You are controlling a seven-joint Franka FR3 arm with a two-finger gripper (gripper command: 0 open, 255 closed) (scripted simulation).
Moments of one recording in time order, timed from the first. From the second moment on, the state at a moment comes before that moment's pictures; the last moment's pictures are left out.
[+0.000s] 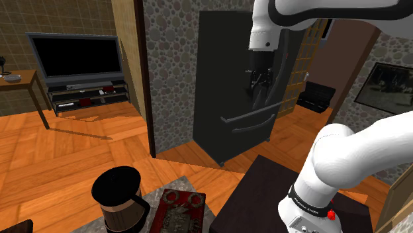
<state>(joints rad) 0.01 -0.77 -0.07 -2.38 0.02 1.46 0.17</state>
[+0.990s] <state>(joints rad) 0.09 -0.45 0.14 -2.29 0.17 1.70 0.41</state>
